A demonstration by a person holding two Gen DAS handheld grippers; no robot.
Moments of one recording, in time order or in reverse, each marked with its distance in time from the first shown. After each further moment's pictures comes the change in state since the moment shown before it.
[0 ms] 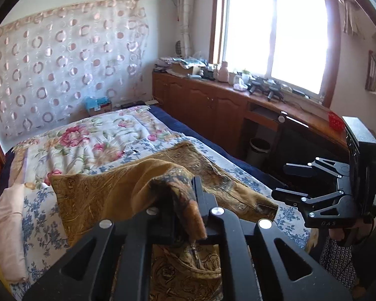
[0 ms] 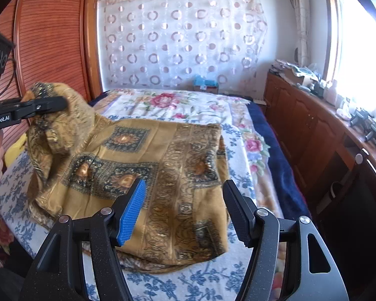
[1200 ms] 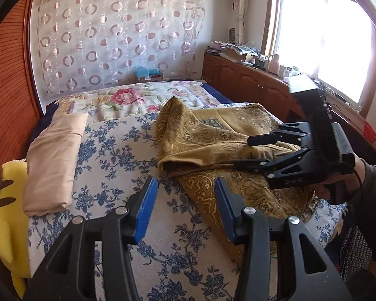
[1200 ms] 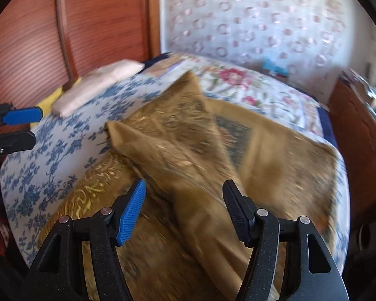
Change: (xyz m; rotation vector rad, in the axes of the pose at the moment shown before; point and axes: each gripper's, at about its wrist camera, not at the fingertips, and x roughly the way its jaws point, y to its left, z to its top) left arm -0.056 0.106 -0.115 -0.192 0.061 0.213; right arm 0.142 0.148 0.038 -0.300 0.204 0.315
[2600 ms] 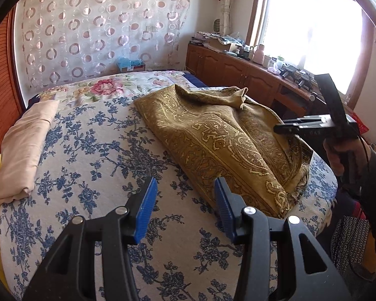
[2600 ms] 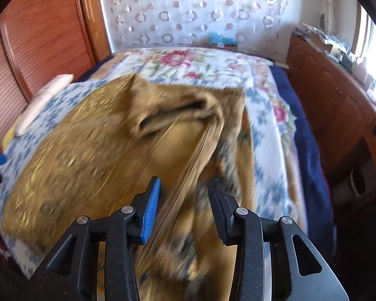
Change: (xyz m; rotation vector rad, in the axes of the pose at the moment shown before) left arm 0.023 -0.036 -0.020 0.020 0.050 -0.095; right arm -0.067 -0.131 -0.091 0.326 0.043 -0.126
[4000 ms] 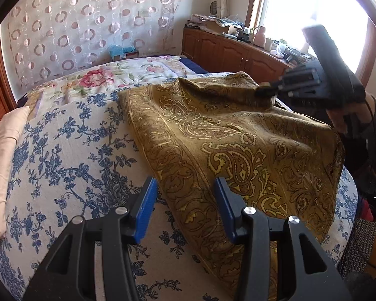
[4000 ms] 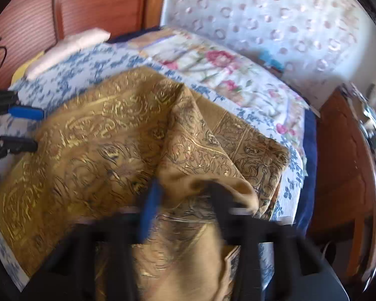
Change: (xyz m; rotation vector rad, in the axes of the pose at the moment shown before) left arm 0.085 -0.005 0.037 0.033 0.100 0.002; right arm 0.059 0.032 0.072 -0.475 0.071 -0.010
